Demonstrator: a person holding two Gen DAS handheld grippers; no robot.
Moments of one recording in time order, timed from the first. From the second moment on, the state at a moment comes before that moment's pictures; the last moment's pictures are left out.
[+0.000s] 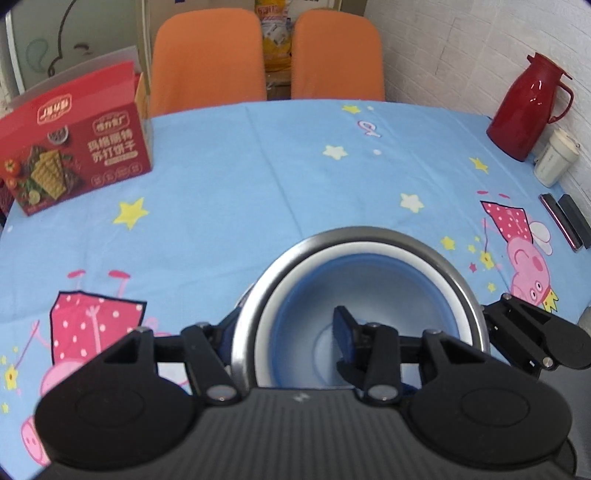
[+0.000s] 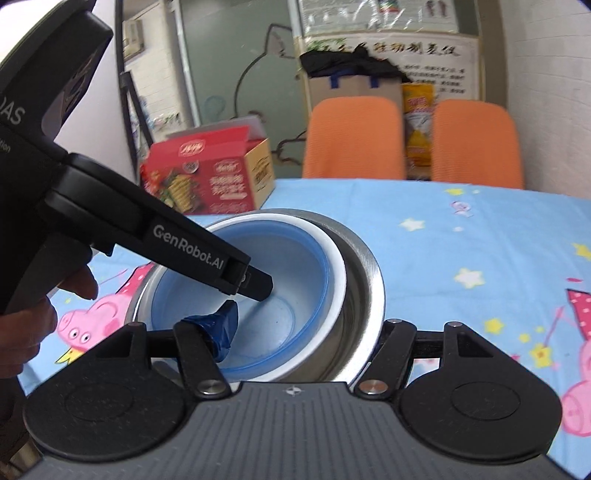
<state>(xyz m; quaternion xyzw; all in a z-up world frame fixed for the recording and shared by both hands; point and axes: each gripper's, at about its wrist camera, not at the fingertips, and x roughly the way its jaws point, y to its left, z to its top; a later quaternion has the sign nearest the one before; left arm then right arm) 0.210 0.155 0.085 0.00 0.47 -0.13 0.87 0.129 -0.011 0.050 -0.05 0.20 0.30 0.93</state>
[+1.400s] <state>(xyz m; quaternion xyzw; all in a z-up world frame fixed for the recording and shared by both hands) 0.107 0.127 0.091 -0.05 0.29 0.05 0.95 0.134 -0.111 0.034 0.08 0.17 0.22 0.96</state>
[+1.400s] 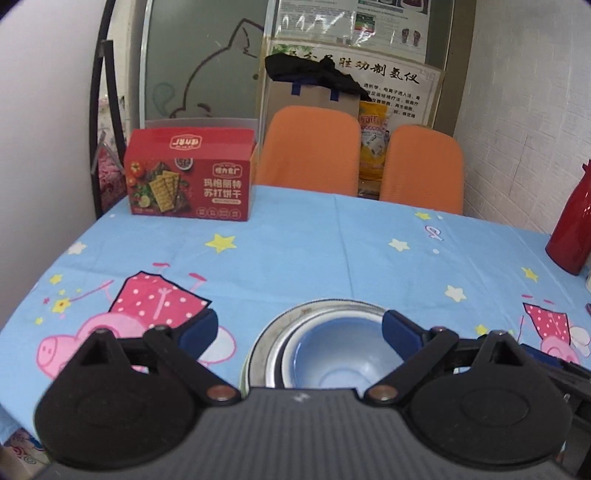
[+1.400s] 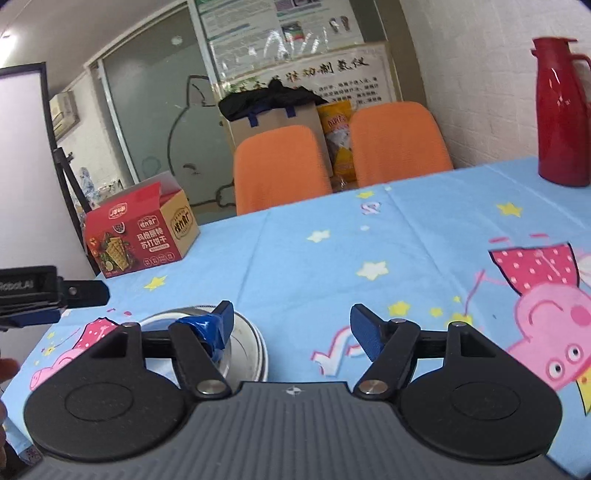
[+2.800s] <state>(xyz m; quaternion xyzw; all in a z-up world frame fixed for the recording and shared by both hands) -0.054 0.055 0.007 0.00 0.31 0.02 0.95 -0.027 -0.149 -0.032 0.05 0.13 0.18 0.97</state>
